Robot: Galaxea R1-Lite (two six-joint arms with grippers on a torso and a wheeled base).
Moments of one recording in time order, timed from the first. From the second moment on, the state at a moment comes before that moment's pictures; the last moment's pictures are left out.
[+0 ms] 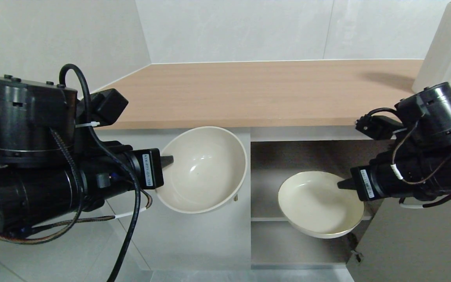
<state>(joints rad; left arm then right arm) -0.58 1.42 -0.93 -0.08 0.18 -0.35 0.51 1.56 -1.13 0.31 -0.01 0.19</state>
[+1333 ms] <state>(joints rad) -0.58 1.43 -0.93 -0.08 0.18 -0.35 0.47 2.22 -1.16 -0.20 -0.17 0.42</state>
